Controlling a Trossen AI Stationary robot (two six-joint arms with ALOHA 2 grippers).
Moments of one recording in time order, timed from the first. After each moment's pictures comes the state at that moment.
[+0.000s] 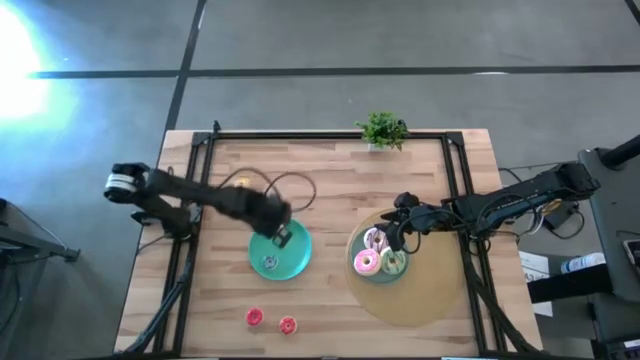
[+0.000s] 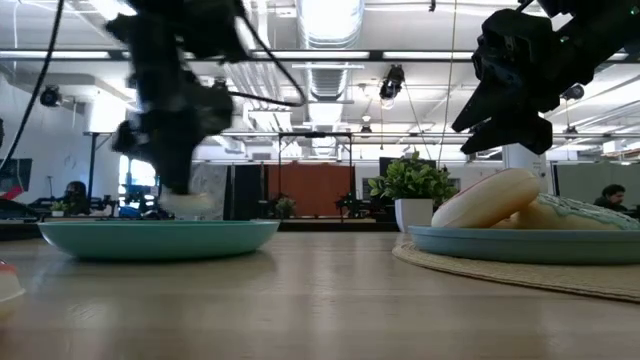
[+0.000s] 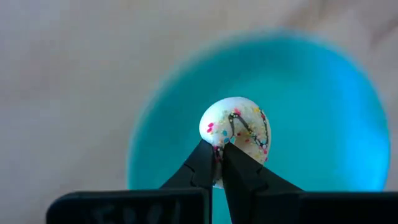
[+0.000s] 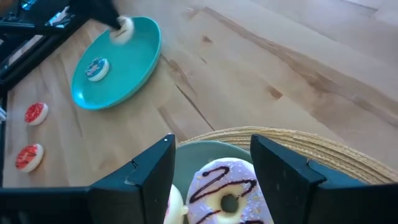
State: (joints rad) left arm -0.01 1.46 0.92 -0.73 -0.05 -0.92; right arm 0.20 1.03 0.49 -0.15 0.34 0.86
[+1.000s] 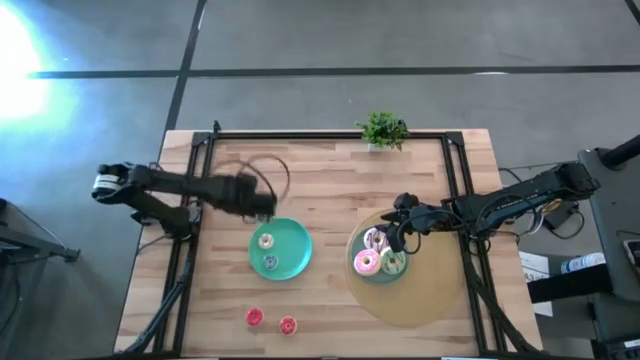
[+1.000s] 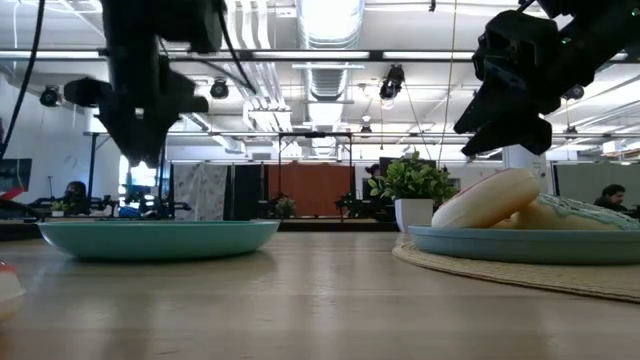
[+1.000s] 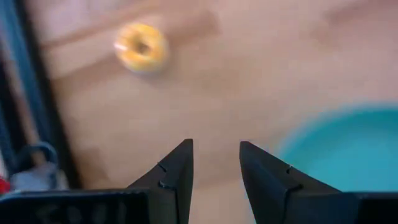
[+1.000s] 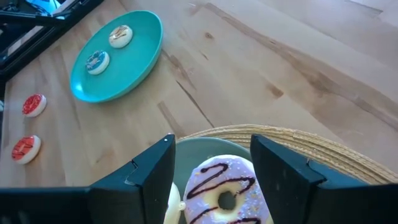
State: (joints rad) left arm 0.00 1.35 0.98 -1.17 -0.37 -1.25; right arm 0.20 1.03 0.49 -0.14 0.33 0.82
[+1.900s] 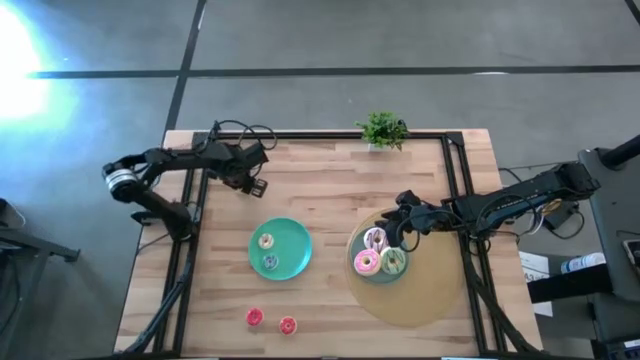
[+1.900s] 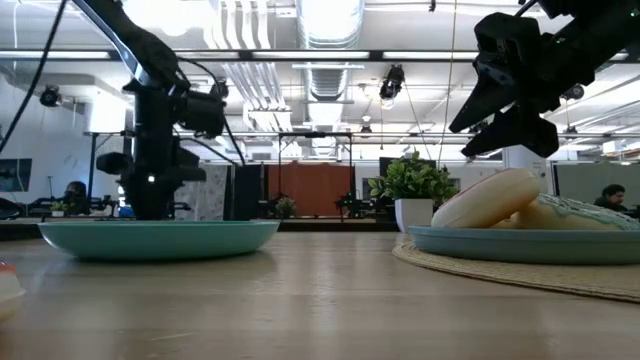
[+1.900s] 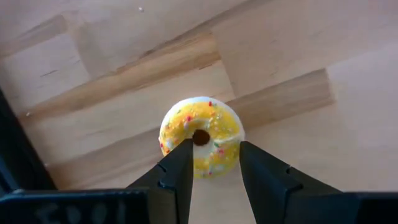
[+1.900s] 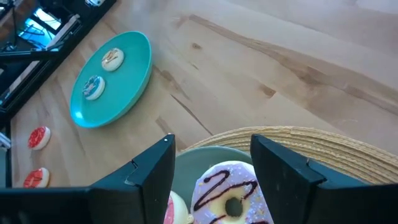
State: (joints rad) left arm 0.63 1.44 0.78 -0.79 -0.17 -0.56; right arm 0.20 1.03 0.49 -0.14 0.38 0.97
